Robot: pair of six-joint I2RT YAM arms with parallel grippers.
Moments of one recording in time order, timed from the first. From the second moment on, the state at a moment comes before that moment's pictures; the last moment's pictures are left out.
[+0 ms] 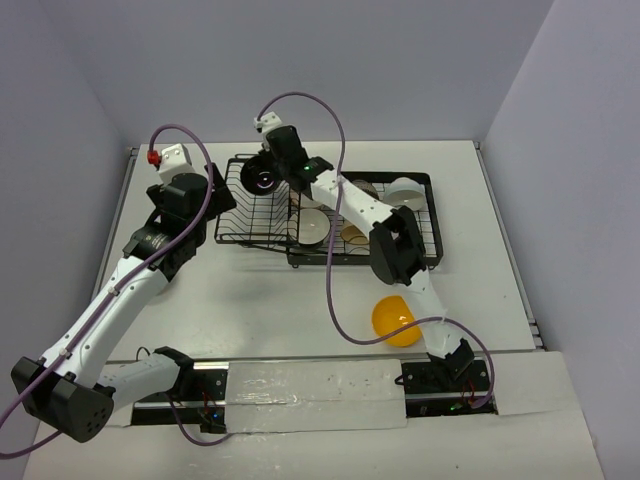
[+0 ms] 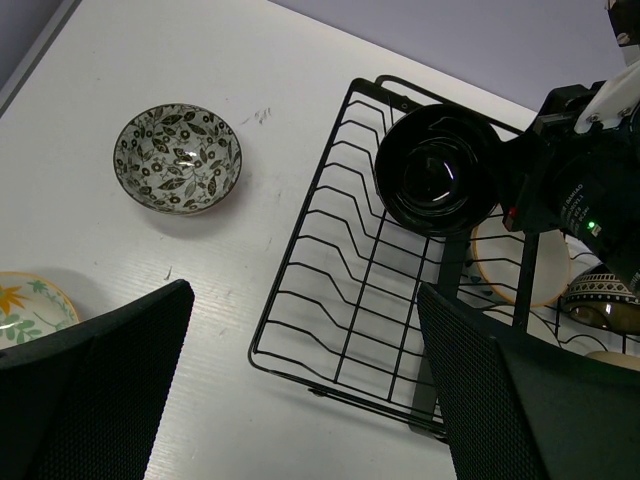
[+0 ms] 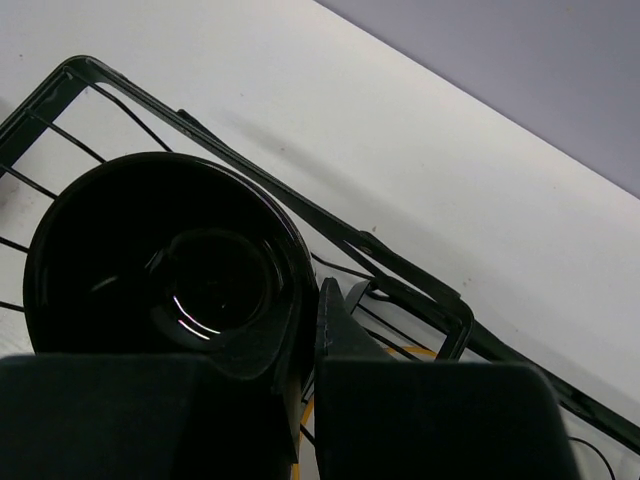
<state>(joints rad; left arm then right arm) -0.45 1.10 1.10 -0.45 -0.59 -0.51 0.69 2.42 2.27 -0.35 0.25 -0.05</state>
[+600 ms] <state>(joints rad) -0.45 1.10 1.10 -0.45 -0.53 -0.51 0.74 2.24 1.80 0.18 0.38 -0.26</state>
